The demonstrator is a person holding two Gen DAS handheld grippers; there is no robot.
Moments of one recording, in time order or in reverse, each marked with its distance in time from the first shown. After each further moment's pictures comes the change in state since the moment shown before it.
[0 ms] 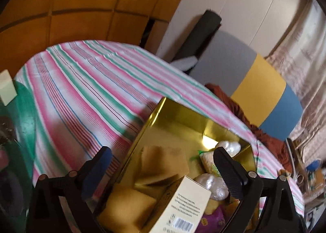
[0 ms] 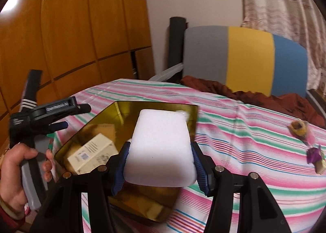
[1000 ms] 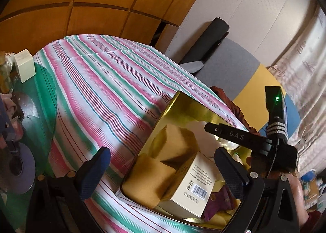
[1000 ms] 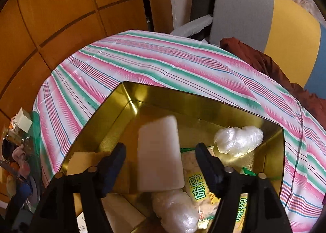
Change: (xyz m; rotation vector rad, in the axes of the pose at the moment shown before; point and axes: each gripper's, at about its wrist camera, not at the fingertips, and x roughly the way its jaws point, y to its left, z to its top) left arm -0.034 0.038 -0.028 -0.079 -0.002 -0.004; right arm 0.185 0.052 0.069 -0.031 0.387 0.052
